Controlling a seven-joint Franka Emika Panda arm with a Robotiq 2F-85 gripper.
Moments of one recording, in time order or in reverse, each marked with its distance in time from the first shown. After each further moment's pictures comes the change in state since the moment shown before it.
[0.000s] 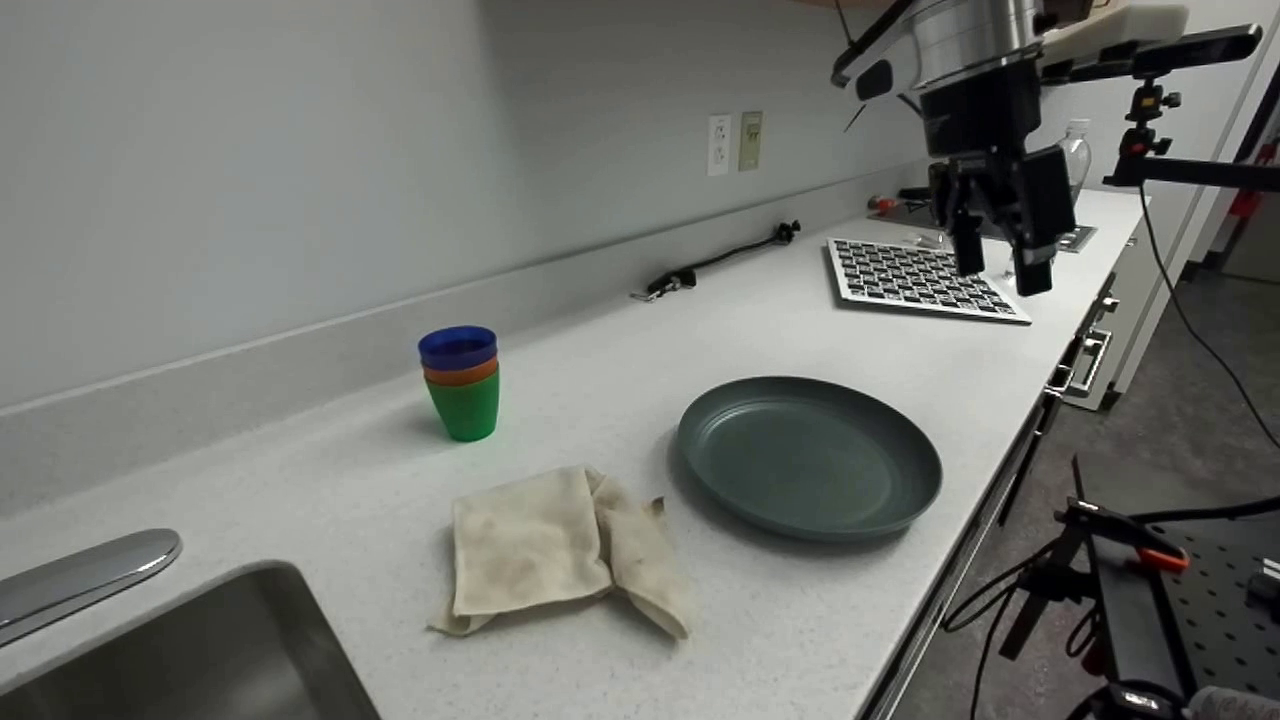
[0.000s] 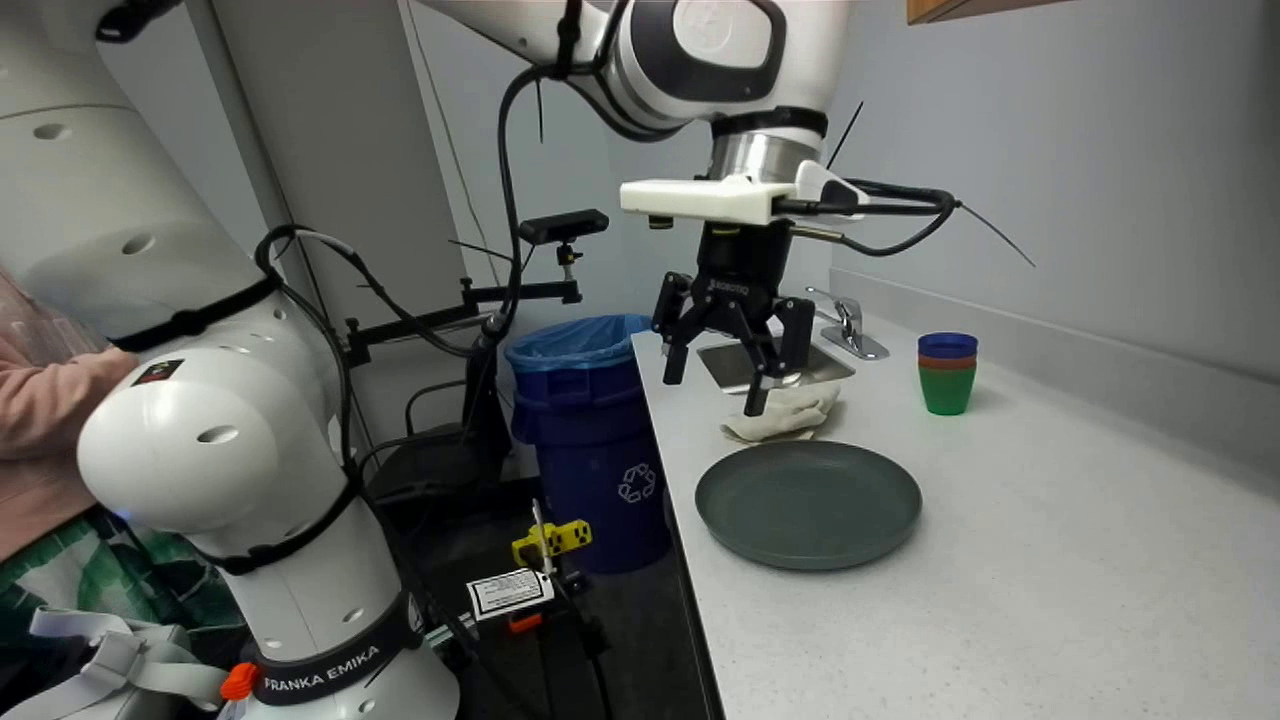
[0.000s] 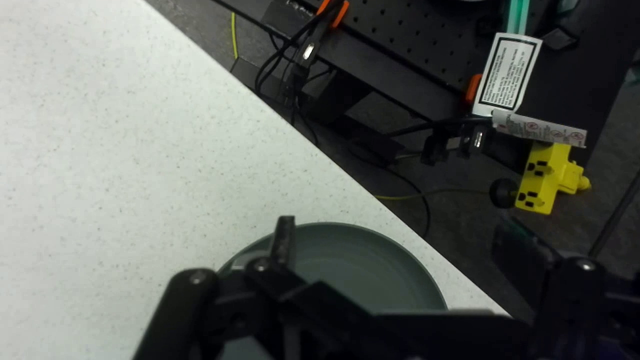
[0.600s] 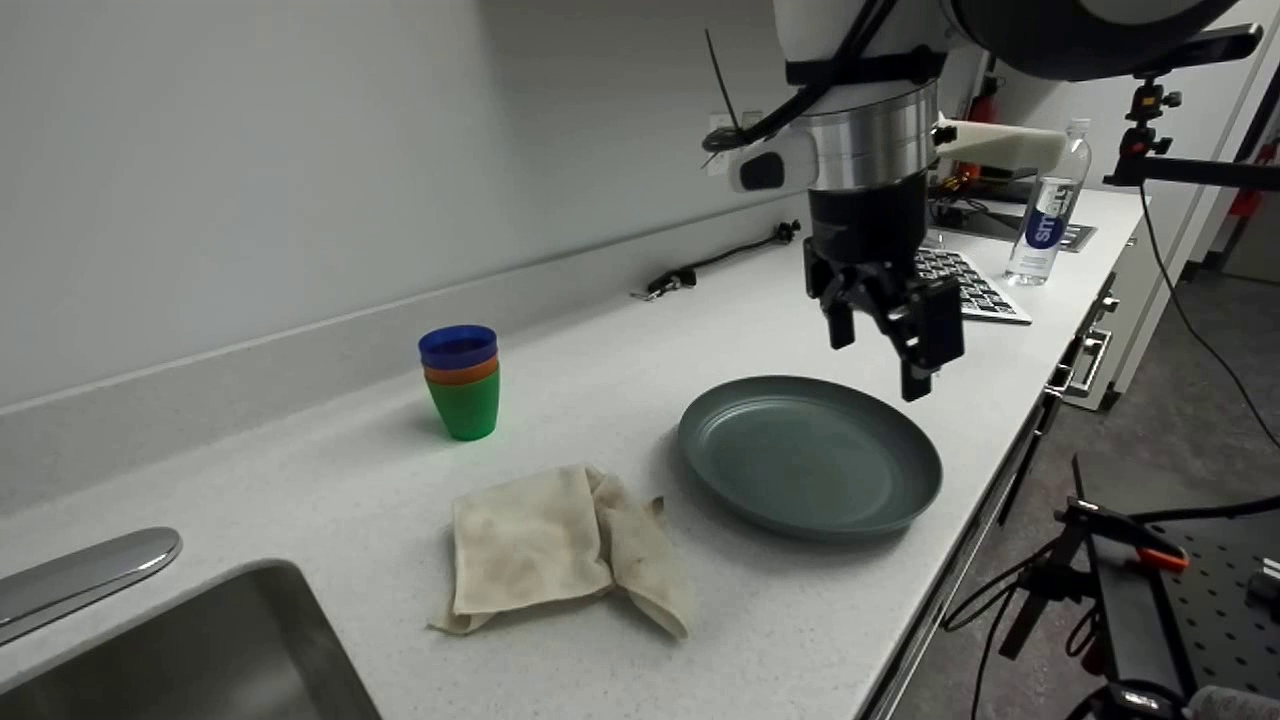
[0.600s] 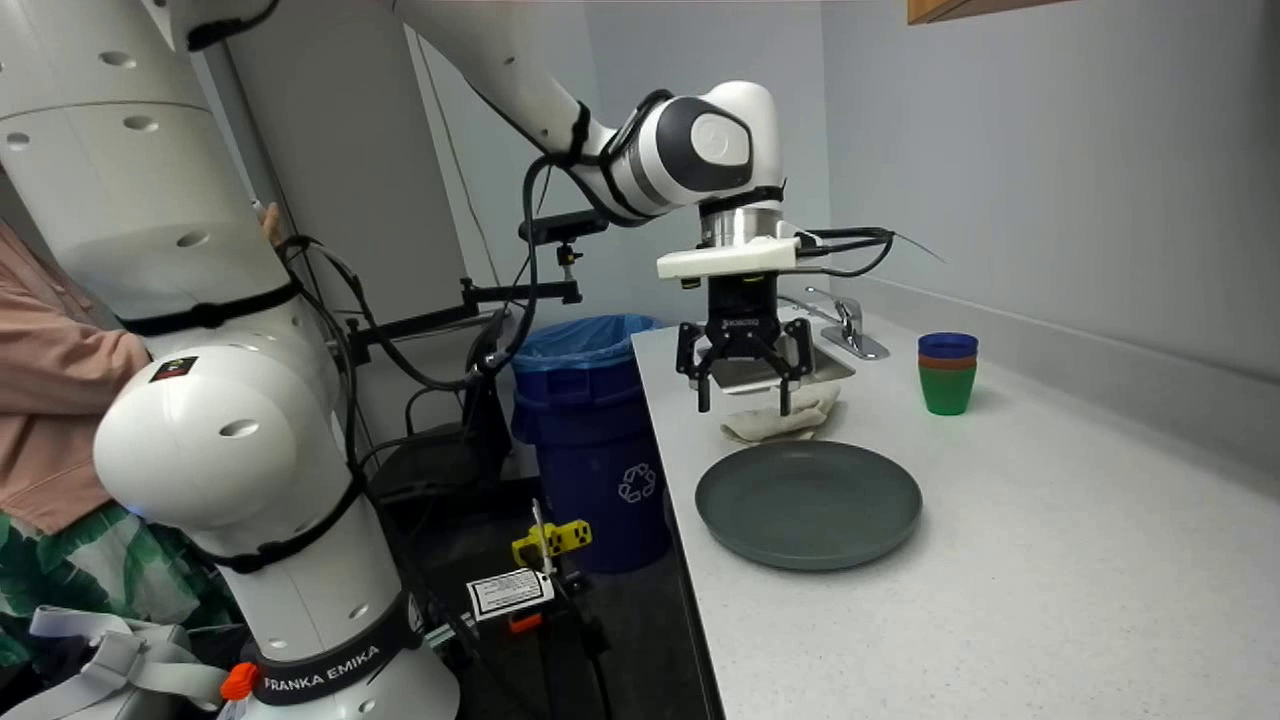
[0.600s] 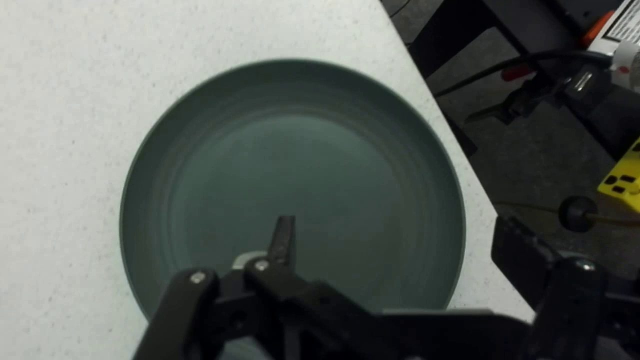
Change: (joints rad) arm 0.079 0.199 0.185 0.034 -0.134 0.285 0.009
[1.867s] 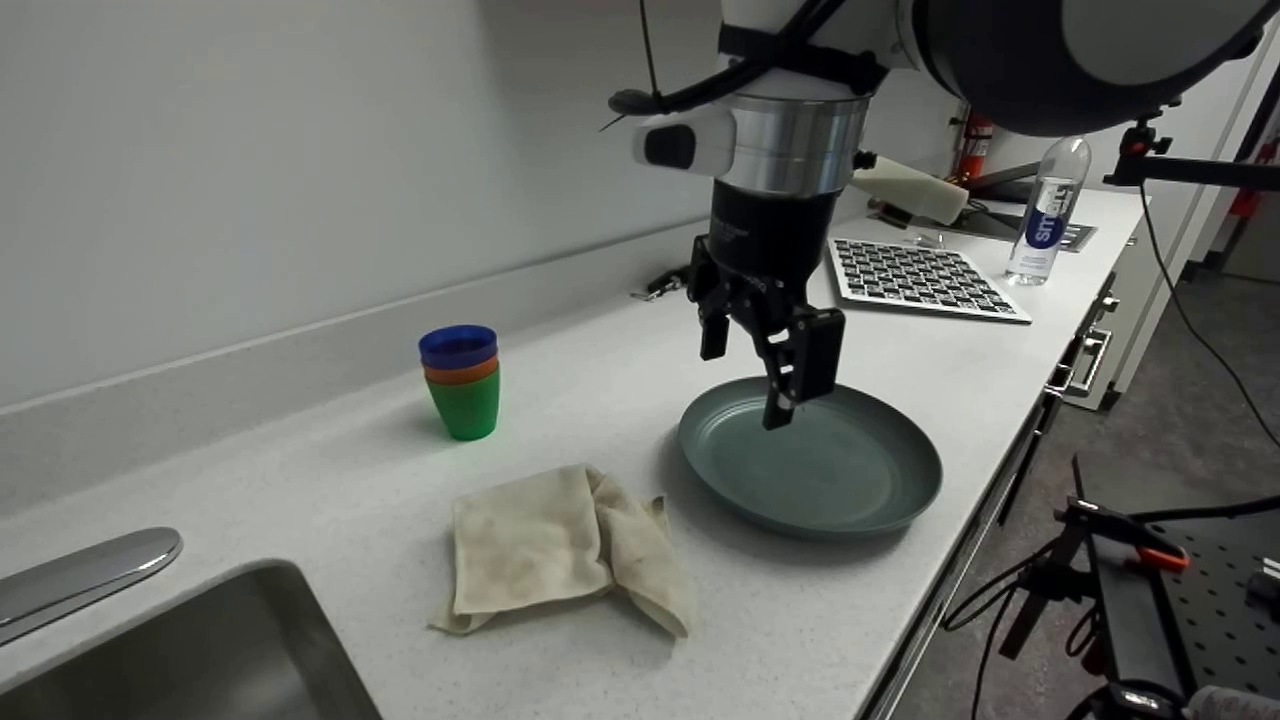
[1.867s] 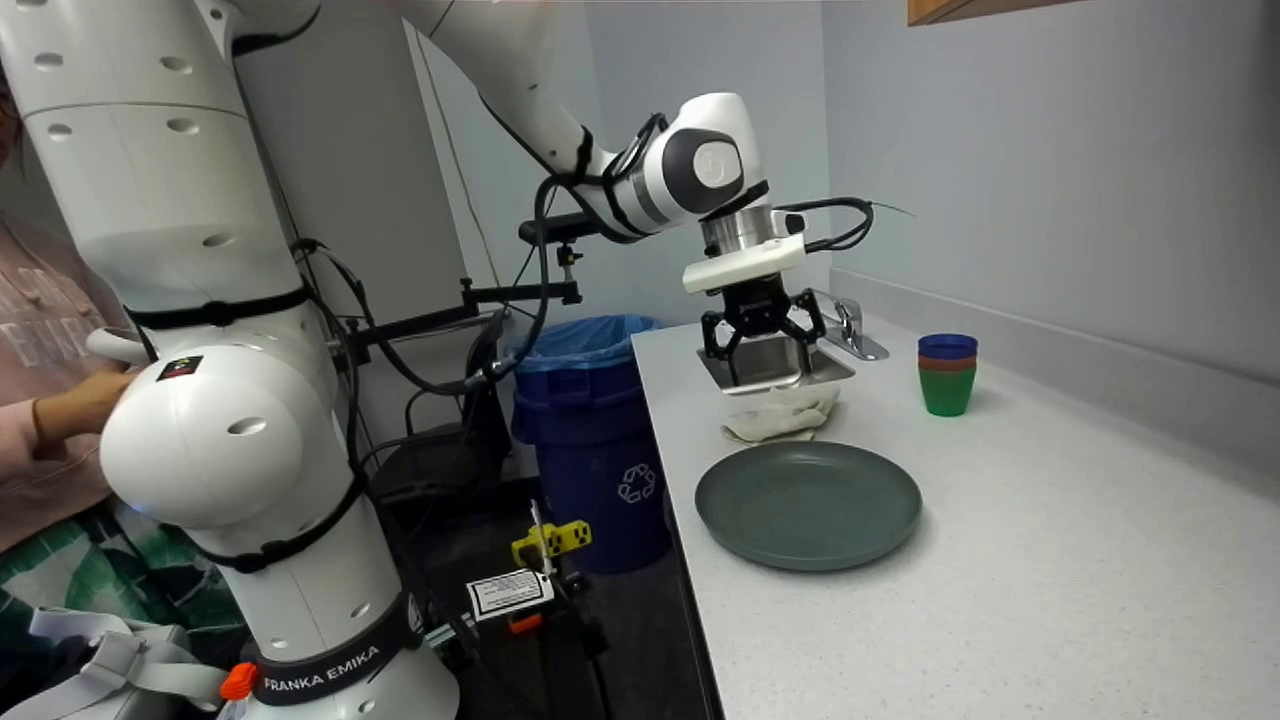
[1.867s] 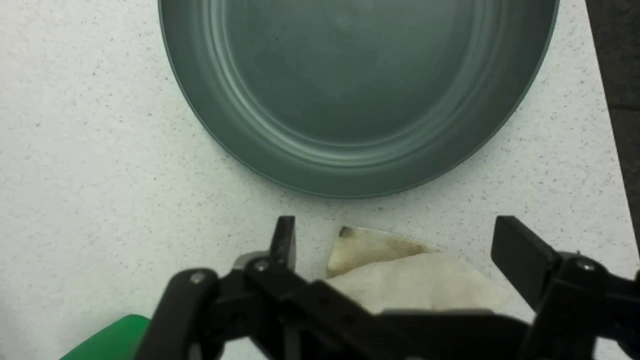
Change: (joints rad) arm 0.025 0.090 0.064 0.055 -0.013 0.321 -0.001
